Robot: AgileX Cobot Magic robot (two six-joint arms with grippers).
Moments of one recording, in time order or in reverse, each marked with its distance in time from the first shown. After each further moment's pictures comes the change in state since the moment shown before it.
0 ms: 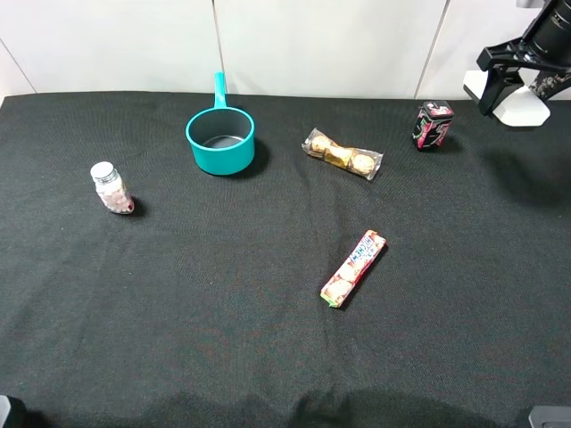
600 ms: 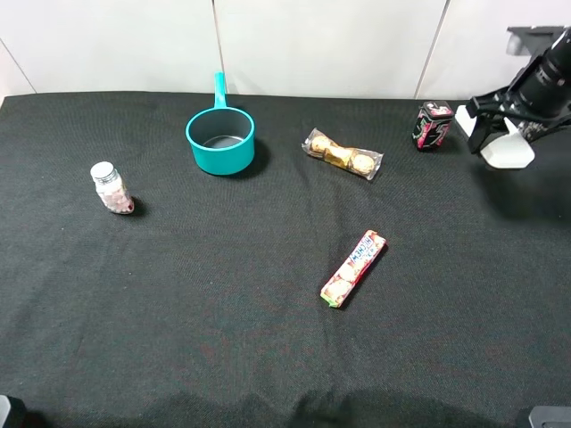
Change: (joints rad) left arm 0.000 0.000 0.000 0.000 0.000 0.000; right arm 0.000 -0.069 0.306 0.032 -0.271 -0.018
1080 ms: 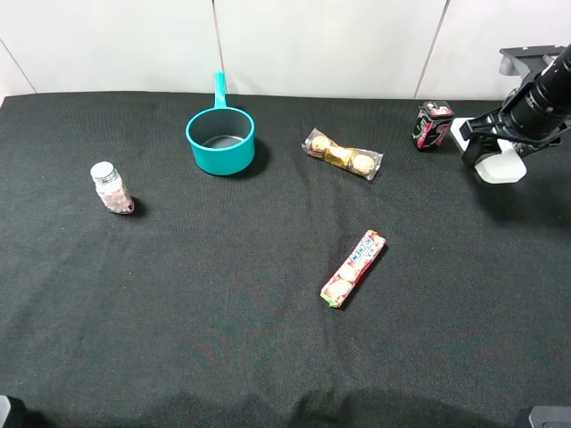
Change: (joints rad) left arm 0.000 0.000 0.000 0.000 0.000 0.000; right arm 0.000 0.000 0.113 0.000 -0.165 -0.035
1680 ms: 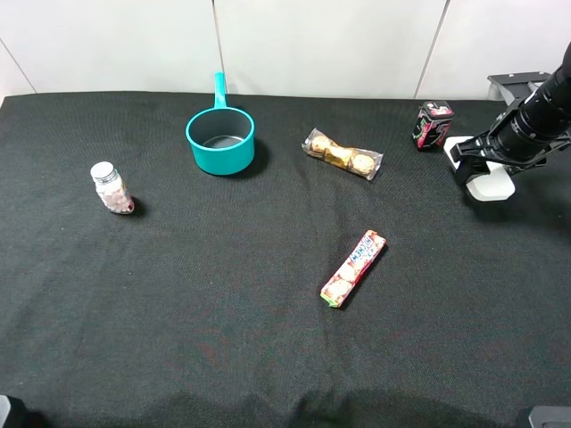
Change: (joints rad) left arm 0.000 0.000 0.000 0.000 0.000 0.000; right arm 0.000 0.070 0.053 0.000 -0.108 -0.005
